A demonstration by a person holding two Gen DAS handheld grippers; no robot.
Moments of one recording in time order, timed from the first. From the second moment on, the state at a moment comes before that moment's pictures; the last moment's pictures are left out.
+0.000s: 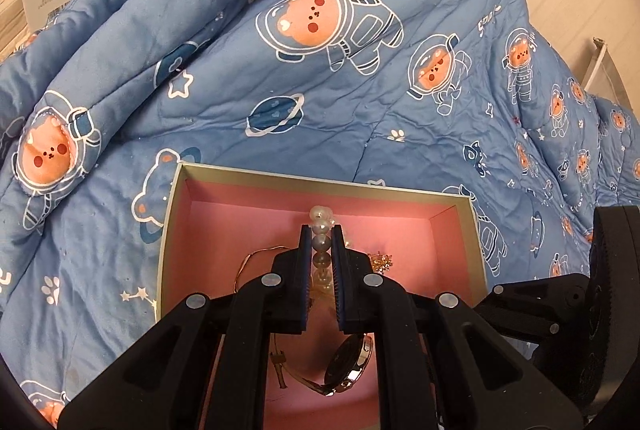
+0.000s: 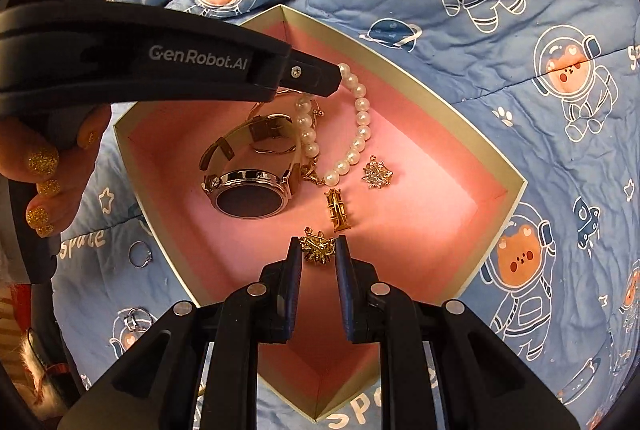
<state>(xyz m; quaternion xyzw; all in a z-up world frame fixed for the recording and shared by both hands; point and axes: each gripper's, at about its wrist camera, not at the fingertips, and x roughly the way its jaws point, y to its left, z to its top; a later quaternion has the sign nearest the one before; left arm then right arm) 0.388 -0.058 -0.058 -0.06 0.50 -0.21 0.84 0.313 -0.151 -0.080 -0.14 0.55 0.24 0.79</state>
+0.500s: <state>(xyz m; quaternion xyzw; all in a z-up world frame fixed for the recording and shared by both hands) 0.359 -0.028 -0.023 -0.11 0.44 -0.21 0.87 0.307 -0.158 -0.060 -0.11 0.53 0.24 0.81</state>
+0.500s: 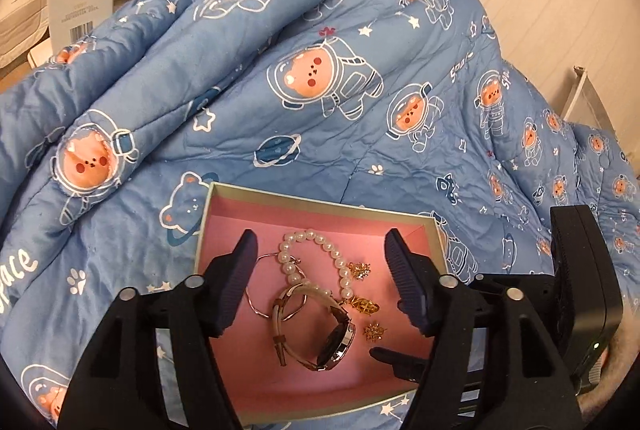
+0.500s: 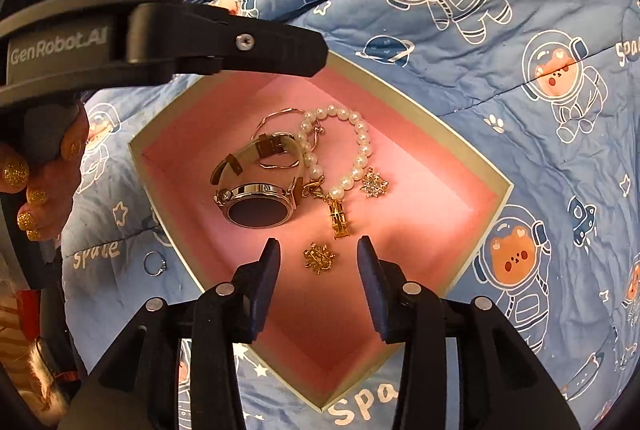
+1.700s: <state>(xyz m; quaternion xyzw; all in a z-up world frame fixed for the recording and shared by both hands) 0.144 -0.014 -0.073 0.03 0.39 -0.16 0.90 0.136 -0.191 -0.079 -0.08 0.43 0.23 0.87</state>
